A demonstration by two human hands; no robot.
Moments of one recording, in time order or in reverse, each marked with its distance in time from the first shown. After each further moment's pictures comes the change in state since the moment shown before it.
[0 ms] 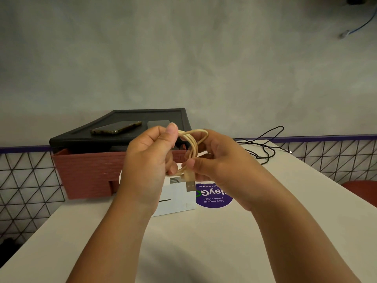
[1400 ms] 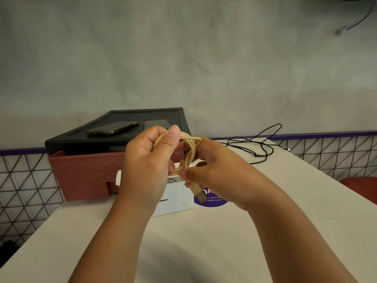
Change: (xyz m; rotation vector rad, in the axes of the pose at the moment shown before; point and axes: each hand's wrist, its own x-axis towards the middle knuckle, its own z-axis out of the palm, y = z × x) left_hand -0.001 -0.006 0.002 0.158 -0.012 0.151; right_hand -0.004 -0.002 -0.001 -0.148 -0.074 0.054
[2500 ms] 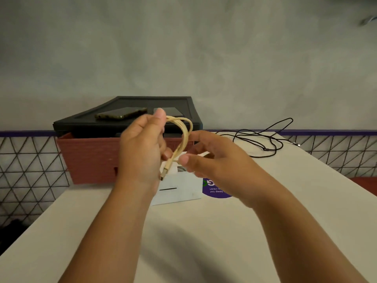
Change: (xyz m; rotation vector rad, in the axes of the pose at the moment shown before) left_hand 0.012 -0.020 -0.020 -0.220 0.232 -0.211; right_hand 0.009 0.010 0.019 0.009 0.059 0.015
